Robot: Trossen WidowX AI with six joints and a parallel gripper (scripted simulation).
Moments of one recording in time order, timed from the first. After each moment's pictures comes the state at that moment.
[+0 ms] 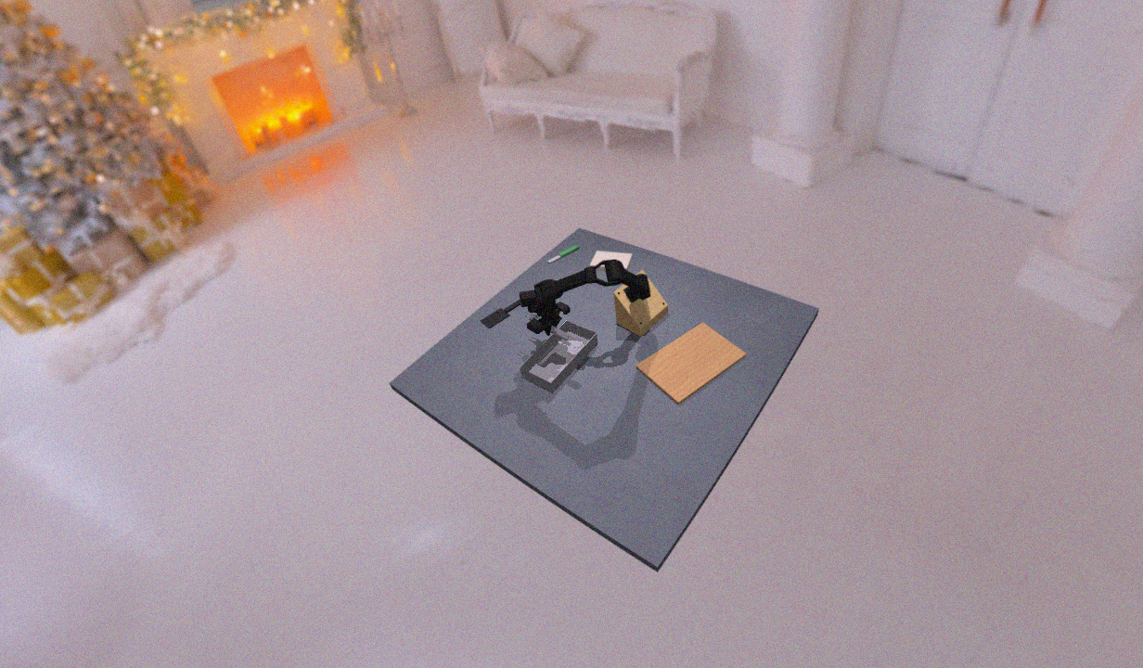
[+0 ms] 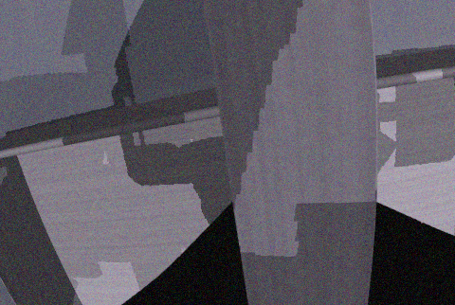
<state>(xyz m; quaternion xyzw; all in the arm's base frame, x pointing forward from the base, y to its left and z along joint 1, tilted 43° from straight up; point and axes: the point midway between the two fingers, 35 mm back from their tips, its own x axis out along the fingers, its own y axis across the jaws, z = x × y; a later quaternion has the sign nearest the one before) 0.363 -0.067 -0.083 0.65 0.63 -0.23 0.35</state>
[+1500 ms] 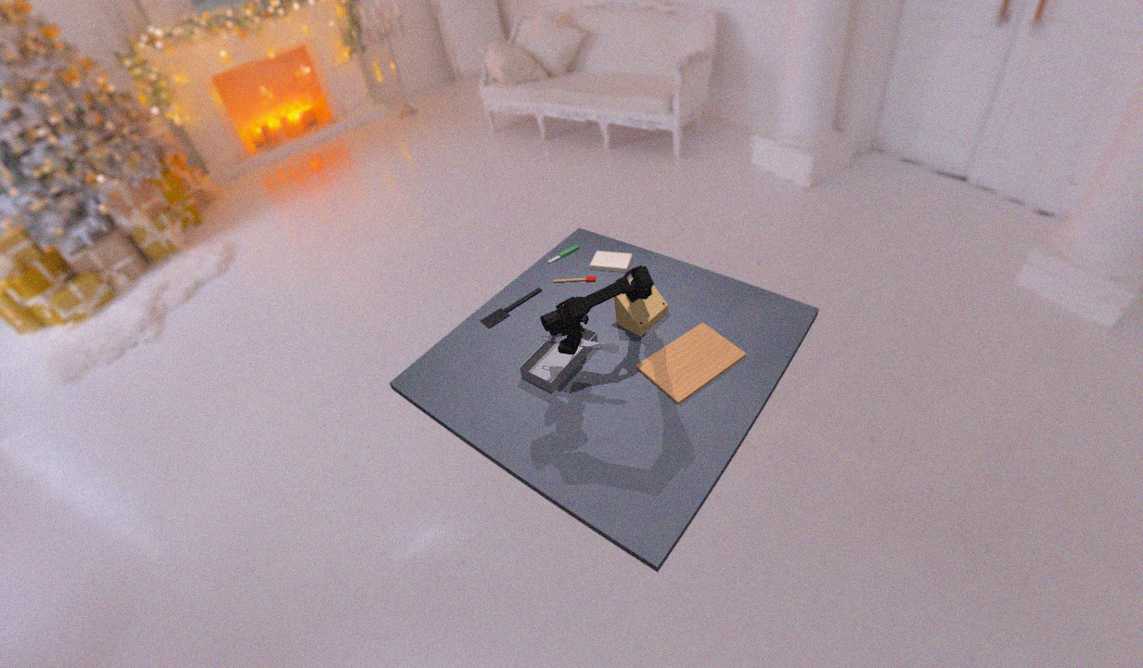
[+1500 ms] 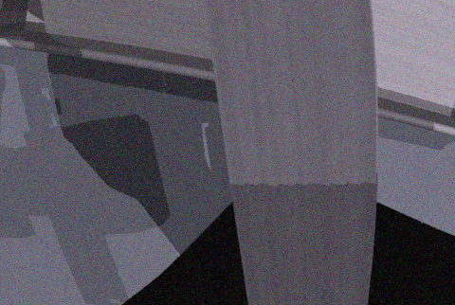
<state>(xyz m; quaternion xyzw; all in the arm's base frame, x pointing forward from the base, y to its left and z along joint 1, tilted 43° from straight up) 0.363 0.036 0.039 0.52 0.71 -0.11 0.45</state>
